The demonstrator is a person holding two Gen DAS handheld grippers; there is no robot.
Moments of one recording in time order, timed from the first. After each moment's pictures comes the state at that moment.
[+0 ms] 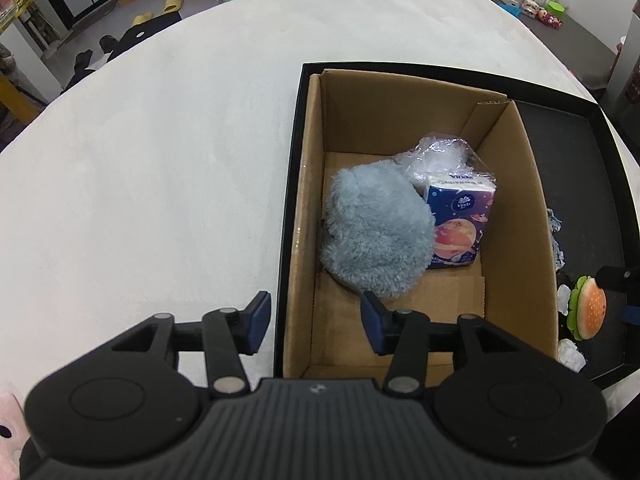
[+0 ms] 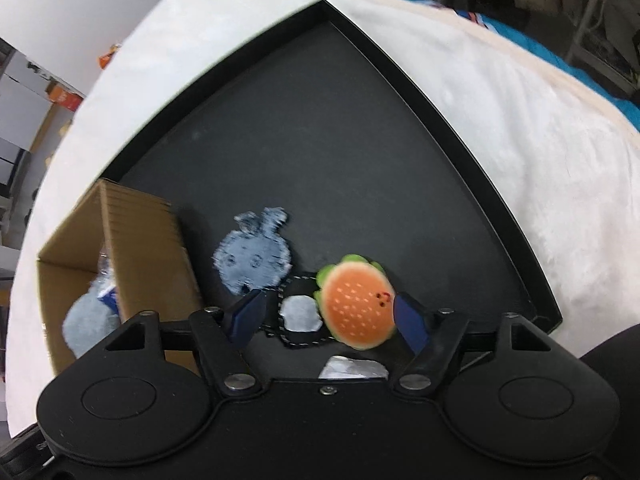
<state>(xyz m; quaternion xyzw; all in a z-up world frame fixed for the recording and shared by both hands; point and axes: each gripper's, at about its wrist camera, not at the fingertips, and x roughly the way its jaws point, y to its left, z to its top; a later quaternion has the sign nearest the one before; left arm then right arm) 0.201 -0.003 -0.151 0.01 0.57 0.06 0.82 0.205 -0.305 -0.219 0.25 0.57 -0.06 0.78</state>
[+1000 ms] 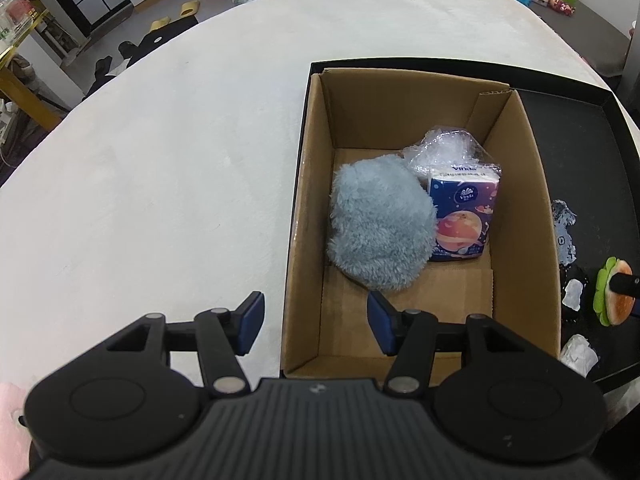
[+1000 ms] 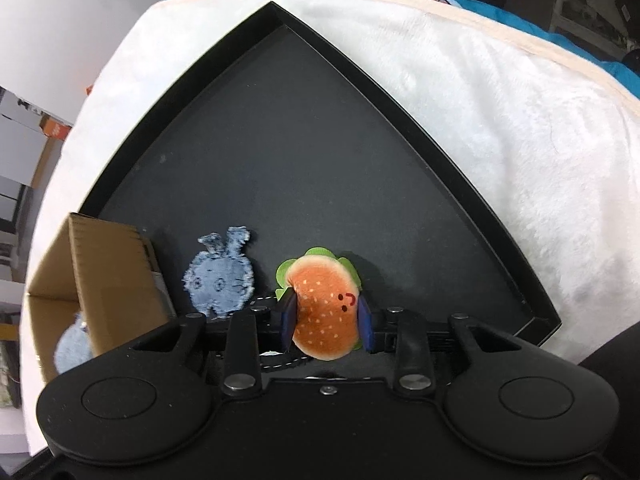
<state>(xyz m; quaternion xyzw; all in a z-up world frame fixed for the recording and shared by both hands) 0.199 -0.020 -0.148 0.04 0.58 0.10 0.81 0.193 -0.339 -0.239 0.30 0.55 -0.07 0.77</state>
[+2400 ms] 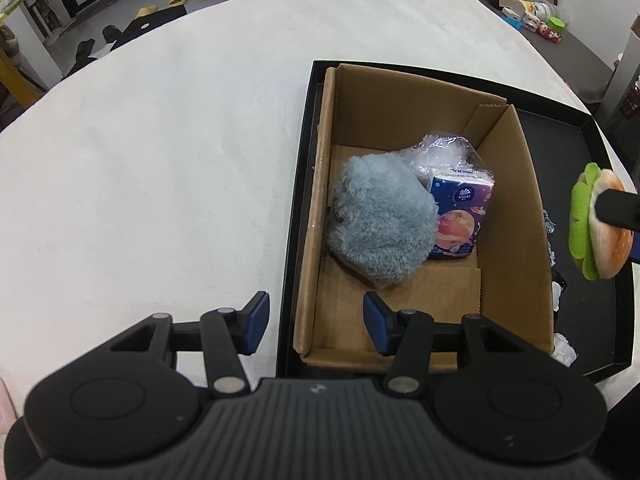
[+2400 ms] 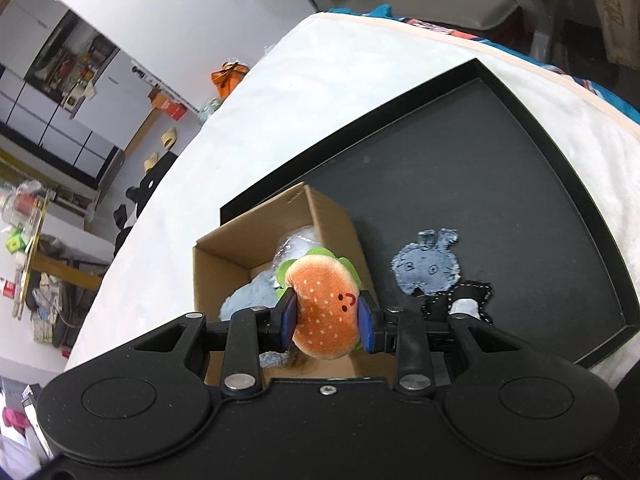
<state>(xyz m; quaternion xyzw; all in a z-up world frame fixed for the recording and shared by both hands) 0.186 0.008 -0.149 -0.02 0.57 0.06 0.82 0.197 -0.238 -0.146 0.26 0.49 0.07 0.83</state>
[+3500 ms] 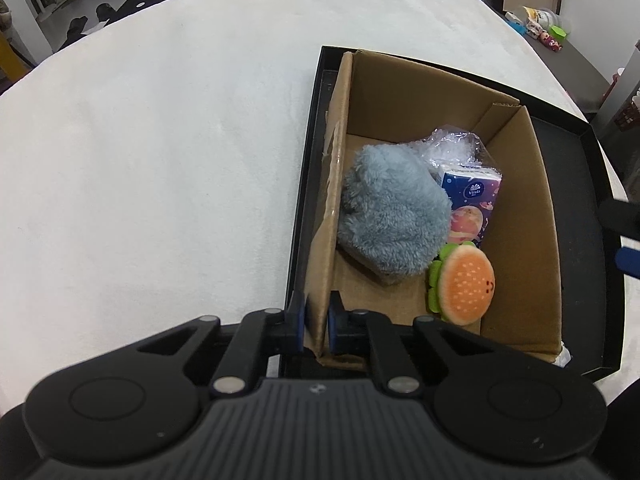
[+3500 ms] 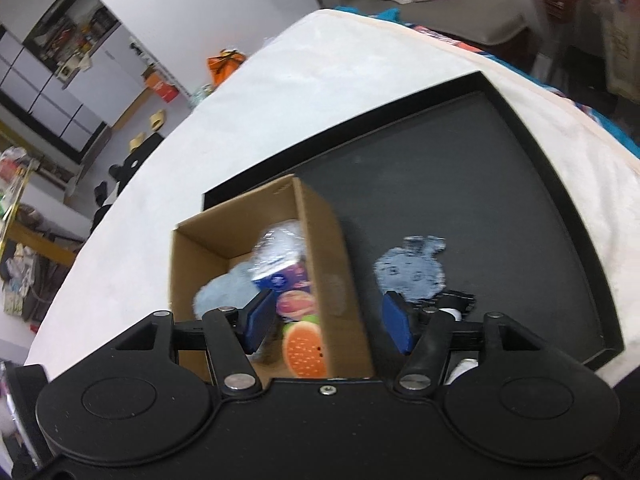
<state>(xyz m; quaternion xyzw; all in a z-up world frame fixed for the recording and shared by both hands) 0.186 0.029 -0.165 -0.06 0.57 0.04 0.82 0.196 -0.231 -0.147 0.21 0.50 0.05 0.84</state>
